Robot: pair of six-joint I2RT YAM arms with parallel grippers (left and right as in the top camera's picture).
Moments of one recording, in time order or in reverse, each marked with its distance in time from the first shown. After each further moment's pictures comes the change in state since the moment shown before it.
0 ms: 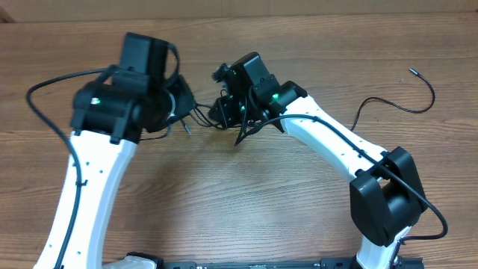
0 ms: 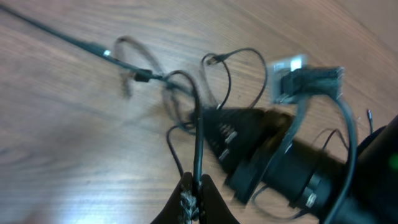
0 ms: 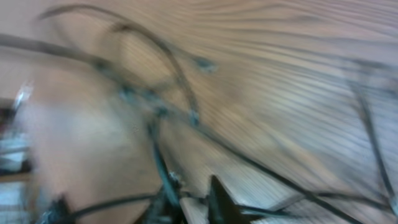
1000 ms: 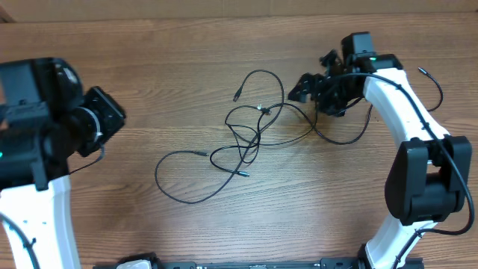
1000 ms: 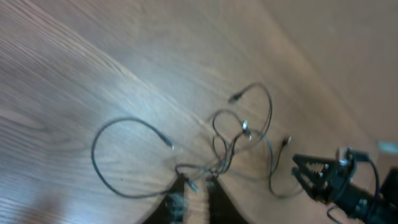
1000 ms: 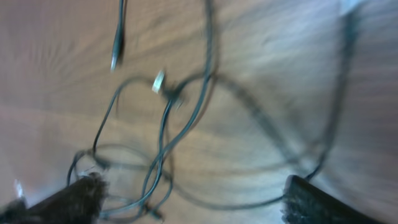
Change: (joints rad) left arm 0.381 -0.154 0.023 -0.125 0.163 0.117; right arm -0.503 0.012 0.000 -0.393 -0.113 -0.075
